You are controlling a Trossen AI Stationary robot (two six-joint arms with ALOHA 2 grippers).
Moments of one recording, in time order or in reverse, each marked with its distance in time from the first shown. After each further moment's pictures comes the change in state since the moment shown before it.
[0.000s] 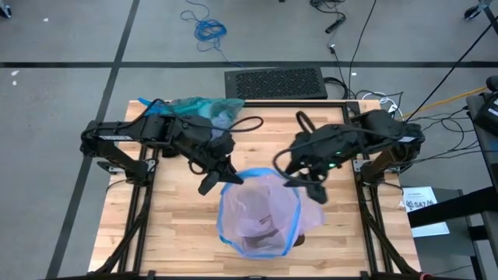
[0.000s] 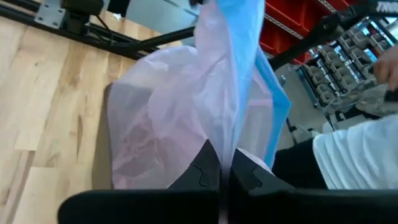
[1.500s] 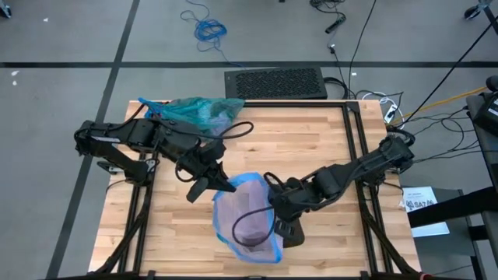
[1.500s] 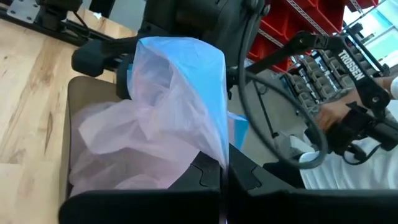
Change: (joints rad) left arm -0.097 -0.046 0.000 0.021 -0.055 -0.103; right arm 0.157 0.036 -0.605 0.286 0.053 0.410
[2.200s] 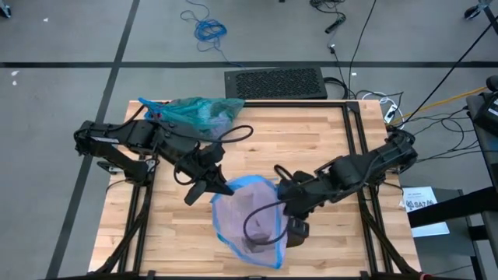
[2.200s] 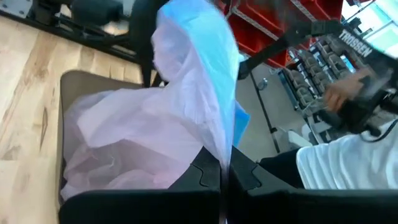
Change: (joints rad) left arm -0.018 0.000 0.000 -0.010 0.000 0.000; right arm 0.012 -0.030 0.165 -0.169 -0.016 -0.062
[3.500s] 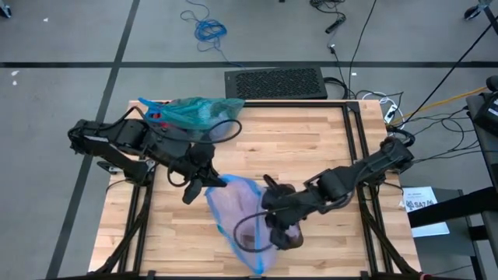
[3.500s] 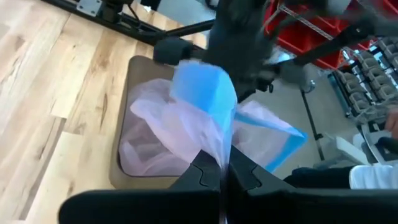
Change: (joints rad) left arm -0.043 -0.045 0.000 -0.149 -0.206 0.001; right arm 0.024 0.052 -0.092 0.380 0.049 0.083
